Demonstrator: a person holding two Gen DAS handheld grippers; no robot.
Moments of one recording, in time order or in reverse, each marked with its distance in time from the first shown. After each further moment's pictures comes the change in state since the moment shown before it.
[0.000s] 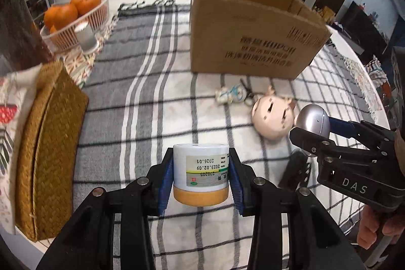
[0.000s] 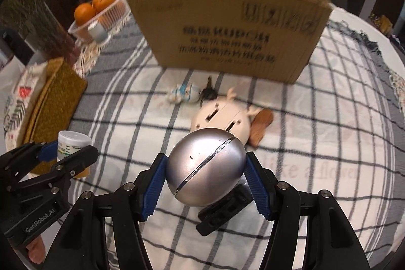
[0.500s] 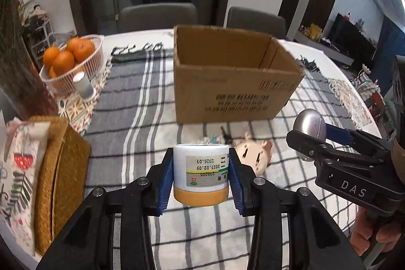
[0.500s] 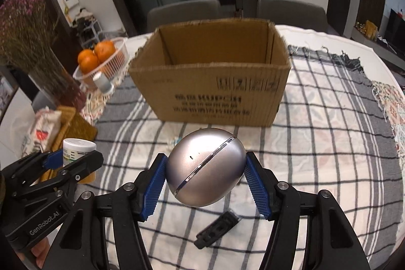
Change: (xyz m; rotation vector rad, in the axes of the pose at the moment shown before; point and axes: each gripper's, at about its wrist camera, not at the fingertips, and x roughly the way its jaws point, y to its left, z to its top) left arm -0.047 -0.024 0.039 0.052 -0.172 -0.025; right arm -0.061 -0.015 0.024 0.071 -0.211 0.004
